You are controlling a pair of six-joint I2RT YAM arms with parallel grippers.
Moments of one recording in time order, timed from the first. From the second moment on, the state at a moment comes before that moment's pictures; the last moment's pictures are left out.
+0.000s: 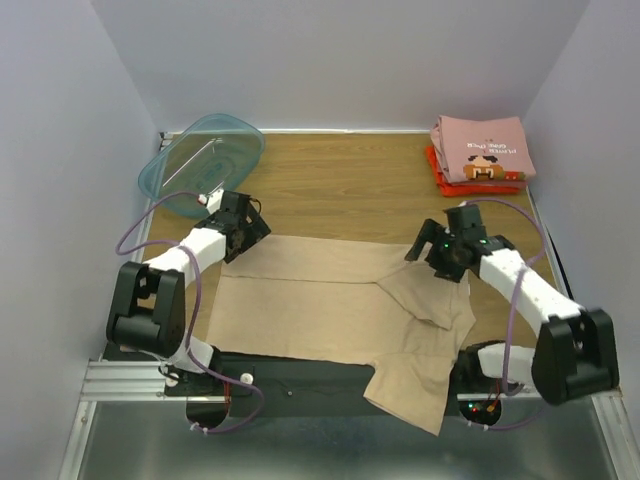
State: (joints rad) left arm -0.25 1.46 0.84 -0.30 -0.22 -0.81; right arm 0.18 1.17 0.73 -0.54 -0.06 0.69
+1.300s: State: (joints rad) left arm -0.15 1.85 1.25 -0.31 -0.18 -0.71; right arm 0.23 1.90 1.34 -0.28 0.25 0.31
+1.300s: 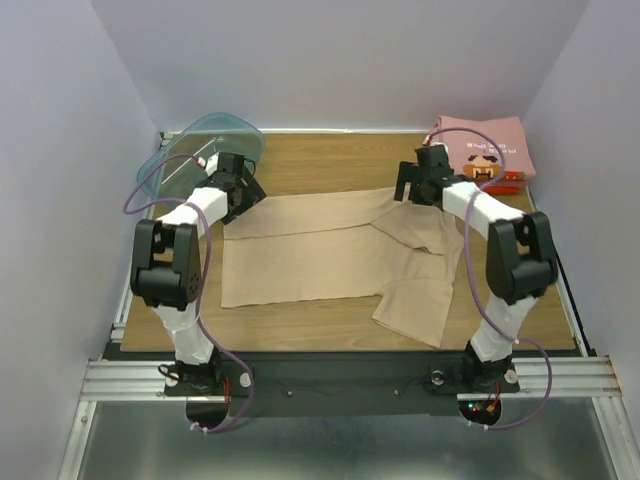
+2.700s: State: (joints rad) left arm -0.22 1.09 0.49 -0.59 -0.30 -1.17; right arm 0.27 1.00 0.72 -0.44 0.18 0.66
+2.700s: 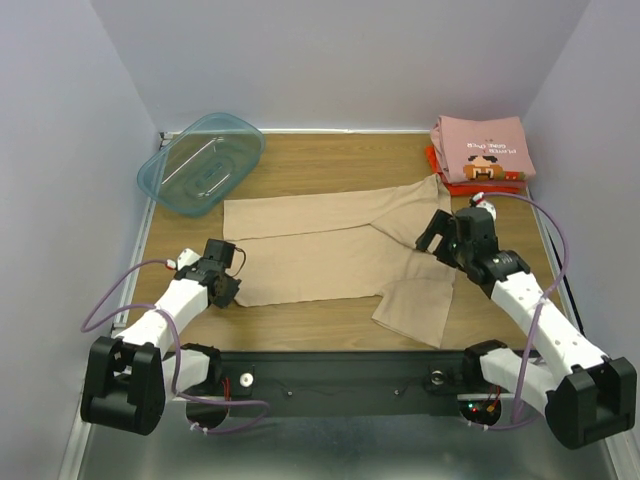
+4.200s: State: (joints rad) left arm -0.22 0.98 0.46 -0.56 -0.25 -1.11; right arm 0.70 0.97 0.47 -0.82 0.18 1.08
